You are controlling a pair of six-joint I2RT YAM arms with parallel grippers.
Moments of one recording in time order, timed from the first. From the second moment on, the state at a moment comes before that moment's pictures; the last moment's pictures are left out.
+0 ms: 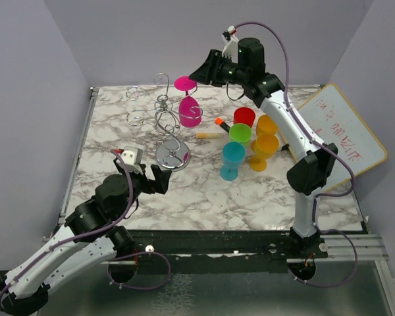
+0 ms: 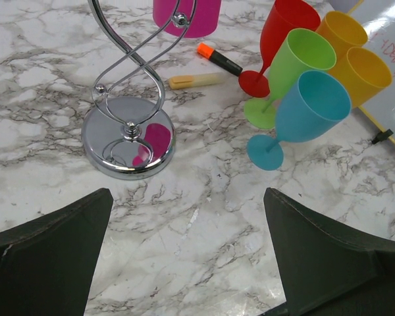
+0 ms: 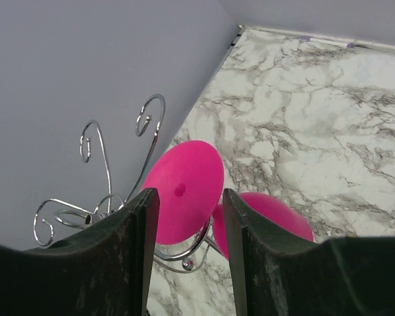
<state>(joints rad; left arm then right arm) -0.88 0.46 0.69 -0.47 -0.43 -0.37 0.49 2.00 2.17 -0.38 -0.46 0.55</state>
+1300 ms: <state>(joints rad) -0.88 0.43 0.67 -0.47 -0.46 -0.43 0.49 2.08 2.26 -0.41 -0.53 0.60</state>
